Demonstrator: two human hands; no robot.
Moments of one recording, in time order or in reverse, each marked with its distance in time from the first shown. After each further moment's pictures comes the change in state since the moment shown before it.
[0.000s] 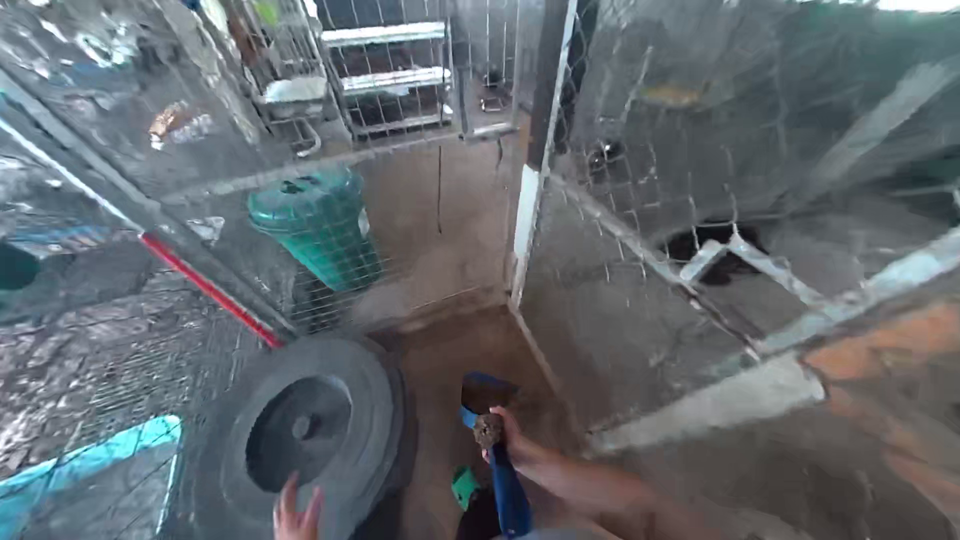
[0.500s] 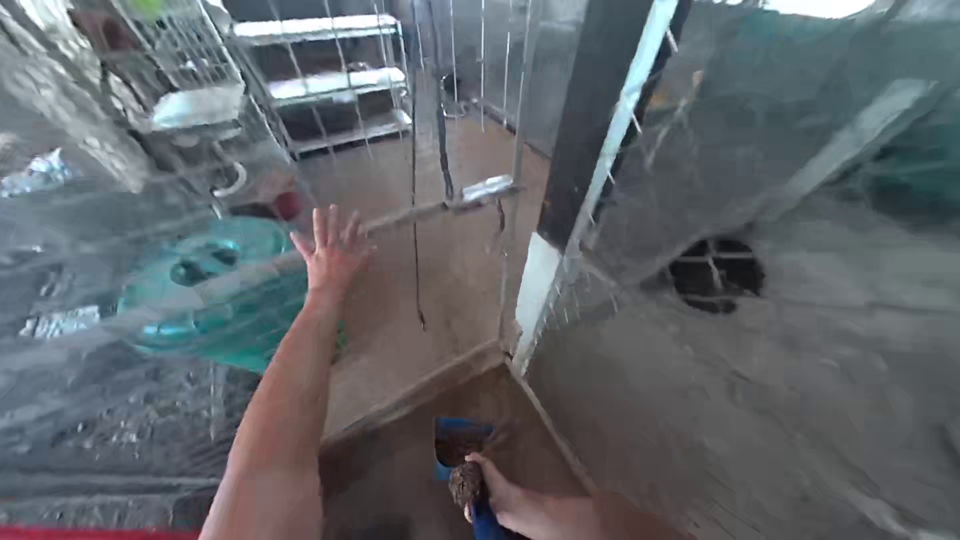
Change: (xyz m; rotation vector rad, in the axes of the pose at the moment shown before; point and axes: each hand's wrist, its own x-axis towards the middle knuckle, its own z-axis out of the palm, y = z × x) left_hand 0.684 0.465 0.221 0.668 -0.016 0.742; right_hand 0.228 -0.255 0.134 0.077 0.116 0.206
